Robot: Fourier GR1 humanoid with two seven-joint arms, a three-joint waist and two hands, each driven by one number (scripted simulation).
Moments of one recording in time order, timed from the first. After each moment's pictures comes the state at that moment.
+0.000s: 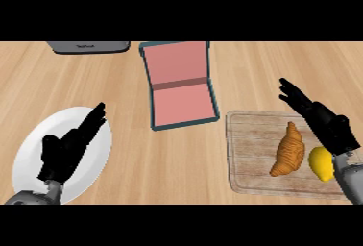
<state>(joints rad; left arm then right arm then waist) -0.07 0.47 -0.31 -1.58 0.25 0.12 0.18 -0.23 -0.54 0.20 -1.50 -0.15 0.10 0.10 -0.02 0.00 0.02</state>
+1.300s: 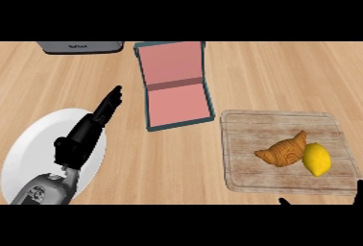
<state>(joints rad) -0.19 0.40 -0.34 -1.59 0.16 0.12 0.08 0.56 -0.23 0.25 -1.89 0.65 -0.84 0.35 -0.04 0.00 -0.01</state>
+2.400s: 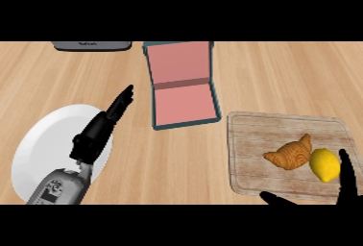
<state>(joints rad) -0.22 0.29 -0.29 -1.52 0.06 0.03 0.05 0.35 -0.10 0.29 -2.20 0.89 -0.34 0.96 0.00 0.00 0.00</state>
